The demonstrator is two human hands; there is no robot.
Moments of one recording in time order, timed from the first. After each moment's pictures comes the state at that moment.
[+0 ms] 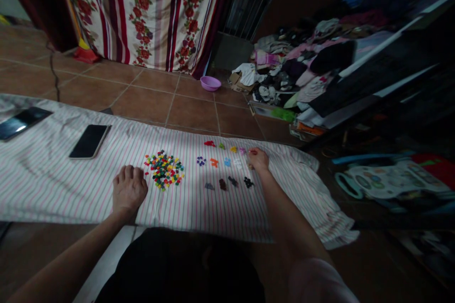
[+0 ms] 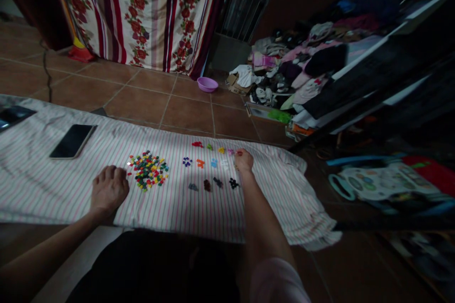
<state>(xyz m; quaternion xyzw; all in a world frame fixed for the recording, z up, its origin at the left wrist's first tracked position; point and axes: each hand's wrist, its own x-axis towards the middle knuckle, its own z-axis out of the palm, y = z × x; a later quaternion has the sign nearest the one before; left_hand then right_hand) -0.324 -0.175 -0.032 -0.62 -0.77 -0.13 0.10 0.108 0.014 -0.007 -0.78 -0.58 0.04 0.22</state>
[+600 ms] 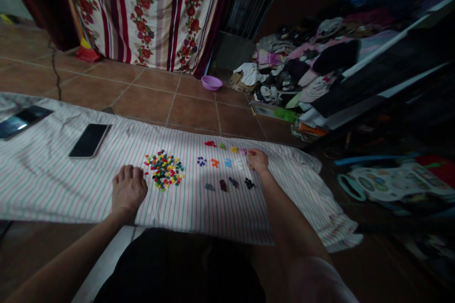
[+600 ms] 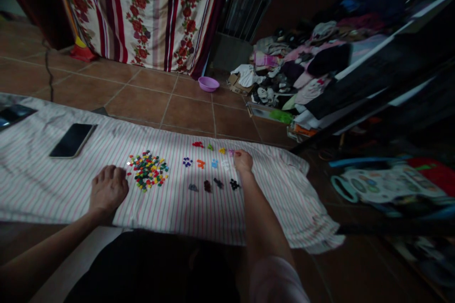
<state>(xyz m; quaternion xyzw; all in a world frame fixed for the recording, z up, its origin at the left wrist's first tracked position) -0.323 -0.174 -0.030 -0.62 -0.77 -0.12 0.09 0.106 0.018 -0.012 -0.79 -0.58 0.07 0.19</state>
